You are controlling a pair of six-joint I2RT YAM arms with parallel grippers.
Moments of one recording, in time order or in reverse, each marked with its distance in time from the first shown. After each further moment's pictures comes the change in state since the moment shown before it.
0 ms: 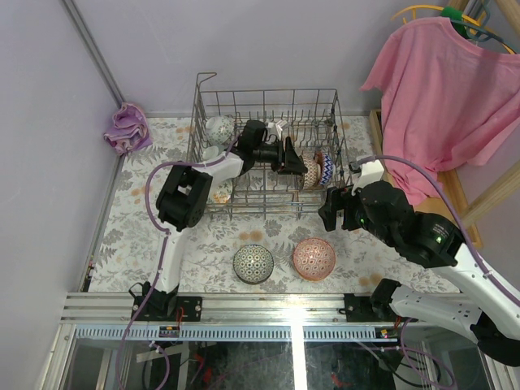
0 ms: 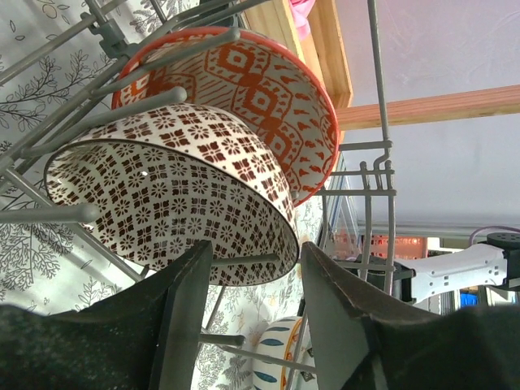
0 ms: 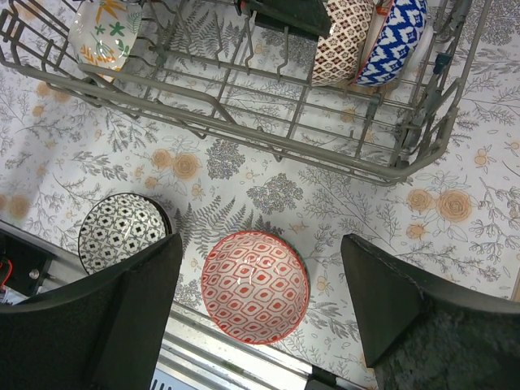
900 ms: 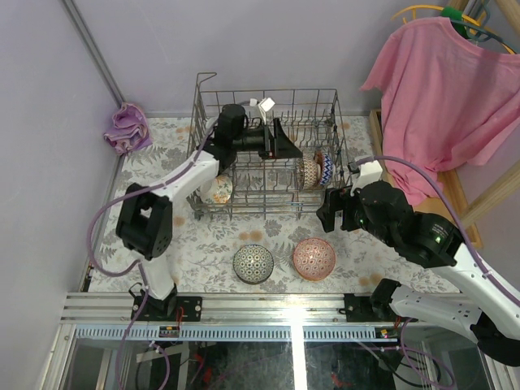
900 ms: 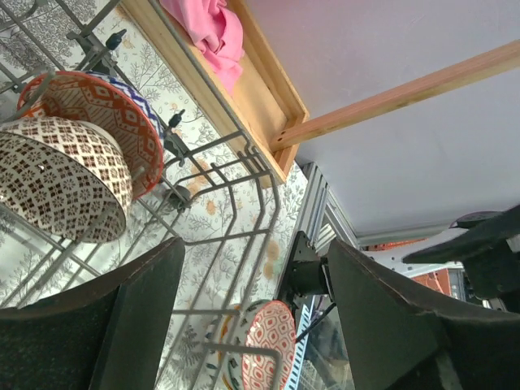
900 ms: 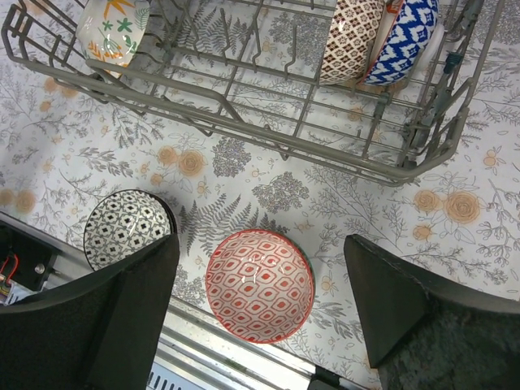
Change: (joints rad) left arm 0.001 -0.388 -0.151 -0.060 -0.075 0.052; right arm 0.000 0.000 -0.005 0.007 -0.016 -0.002
